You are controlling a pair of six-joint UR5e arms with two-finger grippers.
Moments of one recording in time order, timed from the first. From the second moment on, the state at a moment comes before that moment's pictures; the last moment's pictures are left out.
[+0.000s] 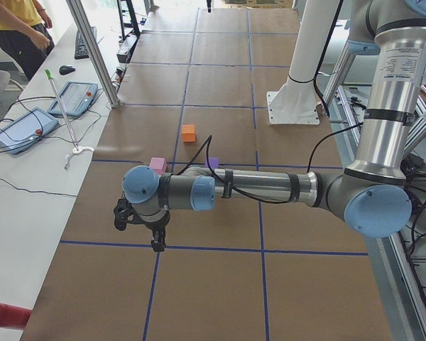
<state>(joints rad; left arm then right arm) -1.61 -1.70 -1.49 -1.52 -2.42 -0.06 1.48 -1.59 1.63 -1.57 2.36 0.05</state>
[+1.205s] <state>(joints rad) -1.59 -1.69 -1.58 -1.58 -2.42 -0.08 1.48 -1.59 1.63 -1.57 2.36 0.05</state>
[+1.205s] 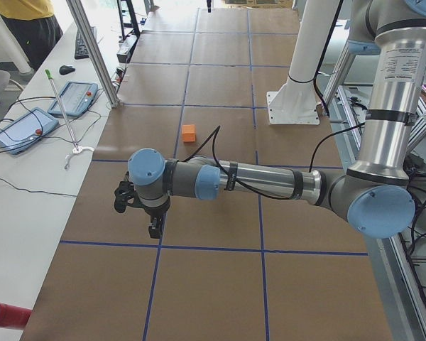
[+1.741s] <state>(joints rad) -1.44 -1.71 -1.63 -1.76 -2.40 -0.27 1.48 -1.59 1.63 -1.57 2.36 0.05</state>
